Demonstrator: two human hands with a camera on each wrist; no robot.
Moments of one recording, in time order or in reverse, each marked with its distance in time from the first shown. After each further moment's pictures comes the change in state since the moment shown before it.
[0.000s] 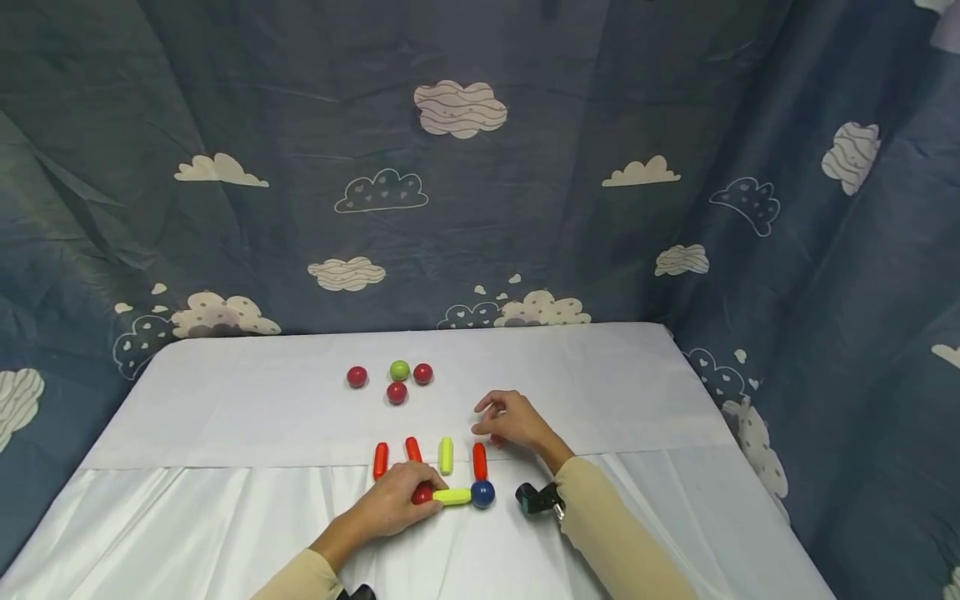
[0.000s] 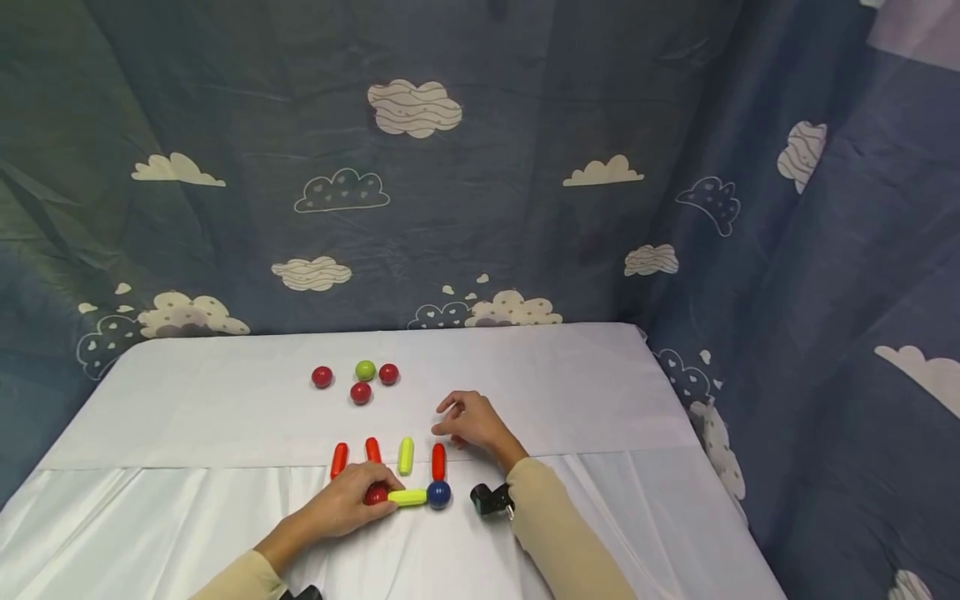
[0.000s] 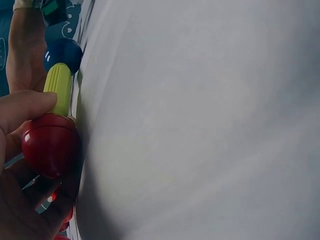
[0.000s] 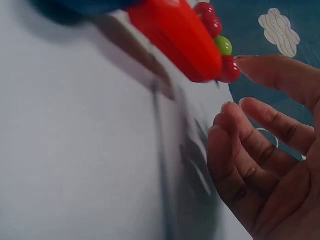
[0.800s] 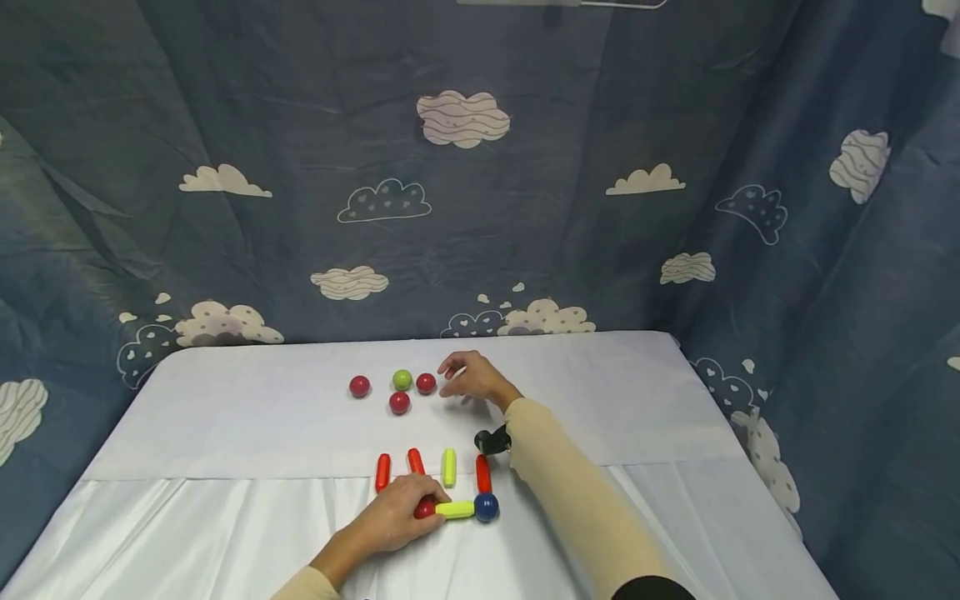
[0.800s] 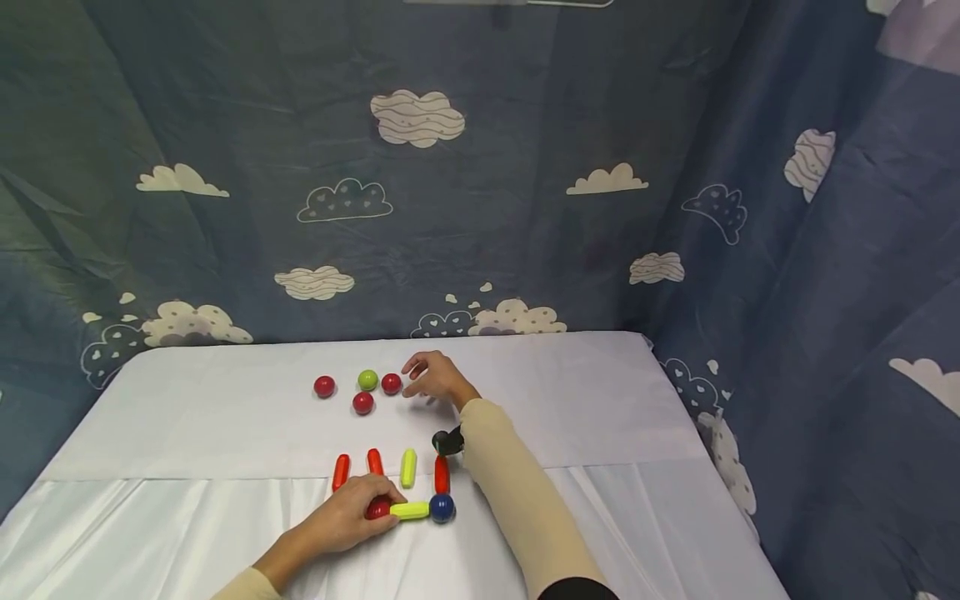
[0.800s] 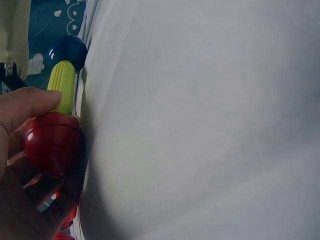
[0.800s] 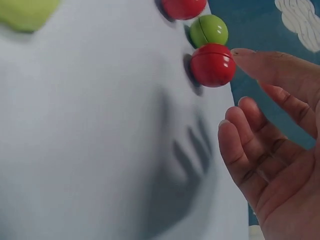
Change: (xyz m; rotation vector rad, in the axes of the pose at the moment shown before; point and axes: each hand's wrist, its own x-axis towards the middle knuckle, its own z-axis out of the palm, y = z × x) left_hand 0.001 0.000 -0.001 0.000 -0.016 -0.002; right_hand 0.088 -0.054 0.005 -0.023 -0.062 -0.072
